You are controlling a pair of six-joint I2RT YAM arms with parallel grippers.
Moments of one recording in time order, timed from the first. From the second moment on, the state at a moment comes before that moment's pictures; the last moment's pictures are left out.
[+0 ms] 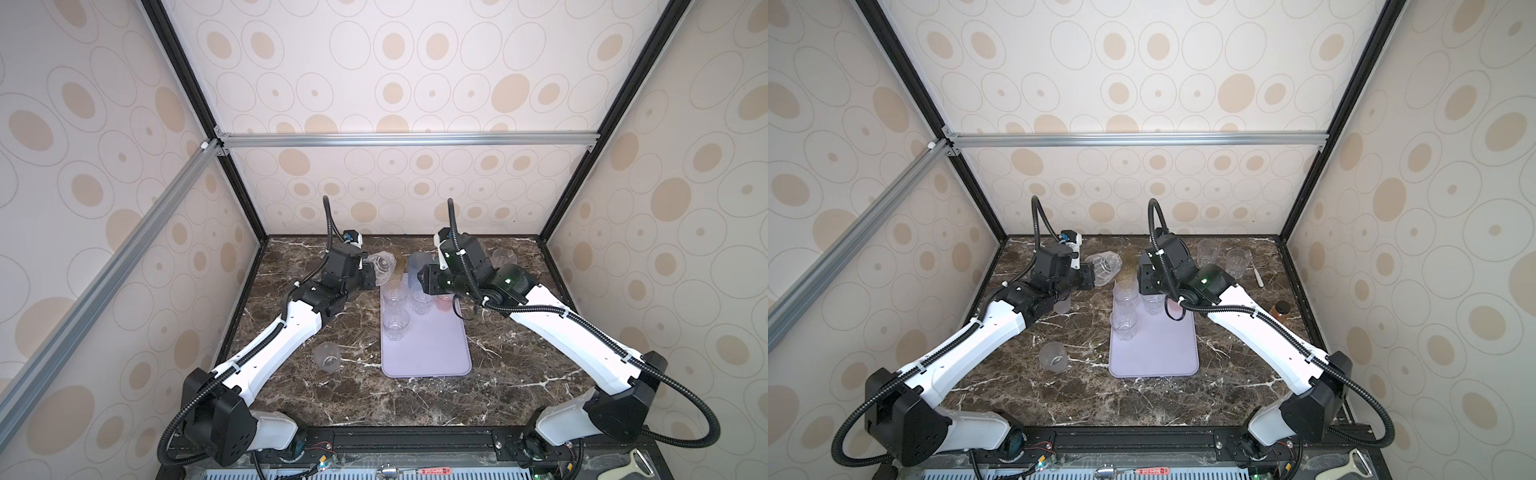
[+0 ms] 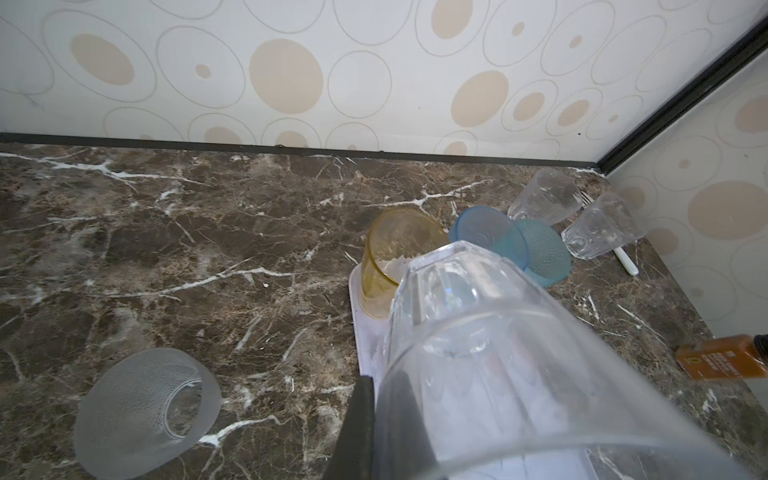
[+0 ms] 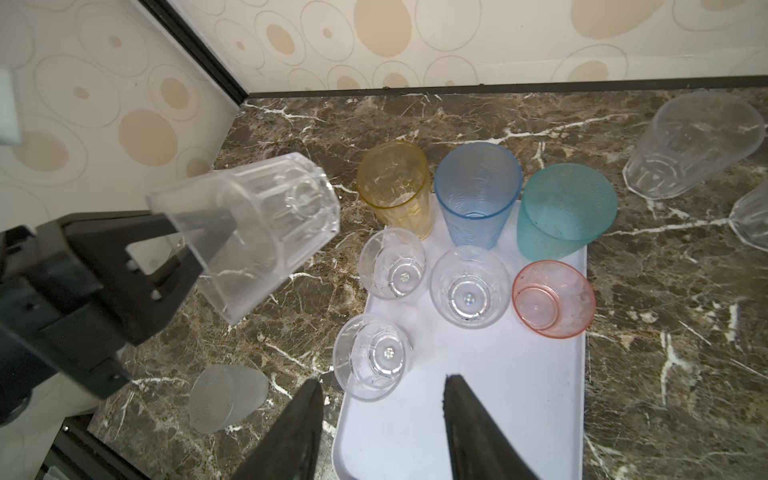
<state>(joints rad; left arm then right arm) -0.52 1.35 1.18 -0.36 -0.17 -0.39 0.78 1.47 1.57 -0.78 0.18 0.54</state>
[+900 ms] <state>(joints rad) -0.64 1.45 1.24 -0.38 -0.12 -0.42 0.89 1.72 1.78 -0.86 0.46 0.37</state>
